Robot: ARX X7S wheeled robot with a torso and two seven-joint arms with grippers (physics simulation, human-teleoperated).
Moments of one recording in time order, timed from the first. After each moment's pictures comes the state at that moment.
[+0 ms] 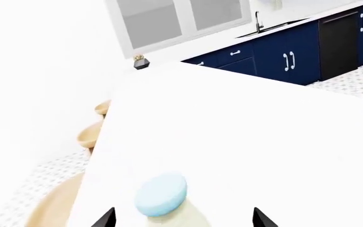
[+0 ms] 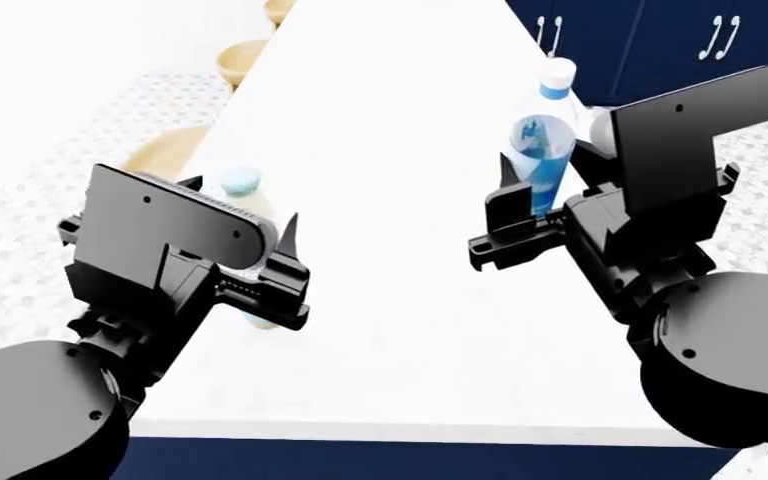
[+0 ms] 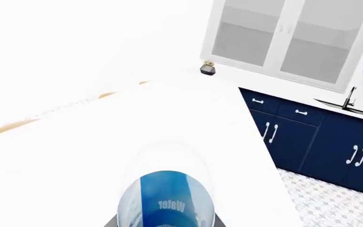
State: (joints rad) left arm -0.79 -0.58 0.17 0.78 -1.16 -1.25 -0.65; right arm 1.27 0.92 -0.96 -0.58 1.44 0.57 0.93
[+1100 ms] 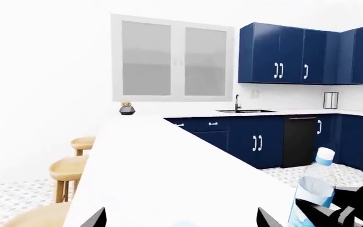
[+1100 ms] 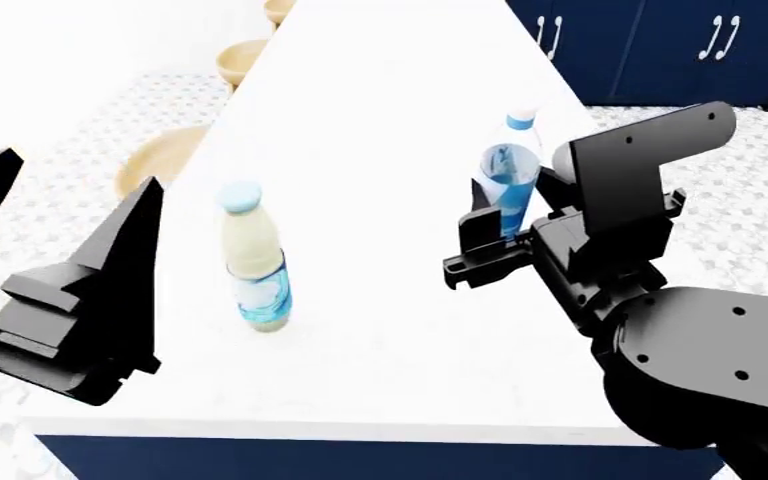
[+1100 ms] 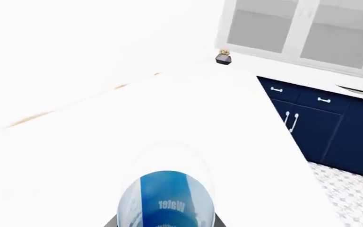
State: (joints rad) left arm -0.58 -0.88 -0.49 0.97 -2.01 -0.95 -0.87; right arm 1.19 0.86 -0.98 -0.53 1.38 0.52 0.88
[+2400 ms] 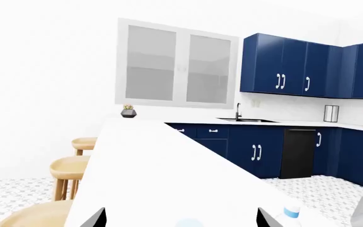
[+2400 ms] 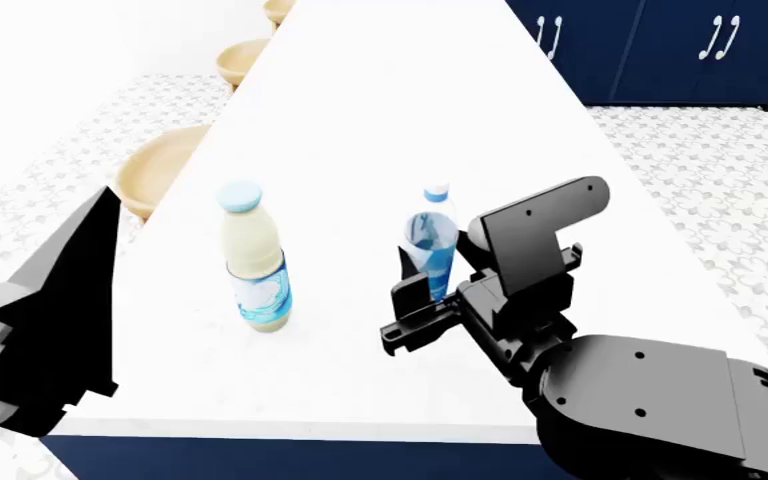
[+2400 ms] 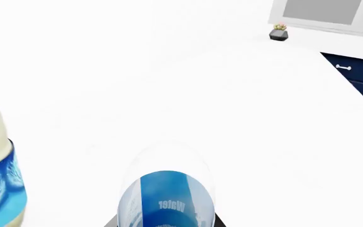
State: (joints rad) left arm -0.47 -0.84 -0.71 0.98 -2.10 -0.99 -0.84; right arm 1.06 0.74 -1.07 -0.49 1.28 0.44 0.77
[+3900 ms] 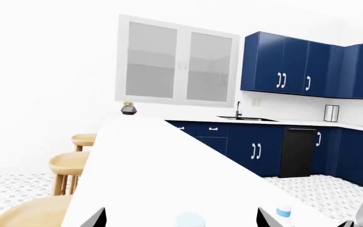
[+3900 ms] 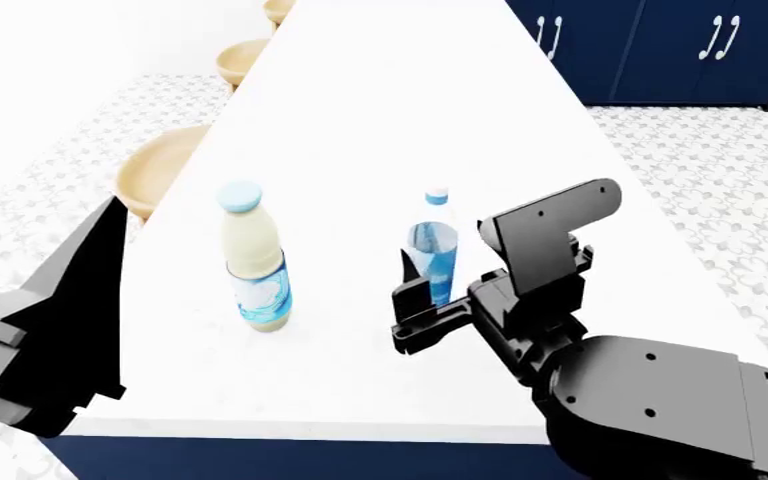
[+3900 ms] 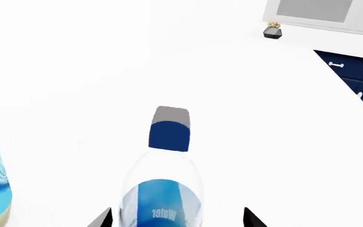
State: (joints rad) left arm -0.45 -0.80 -0.73 0.98 -2.08 -1.03 -0.83; right arm 1.04 0.76 -1.04 -0.48 1.27 0.44 0.75
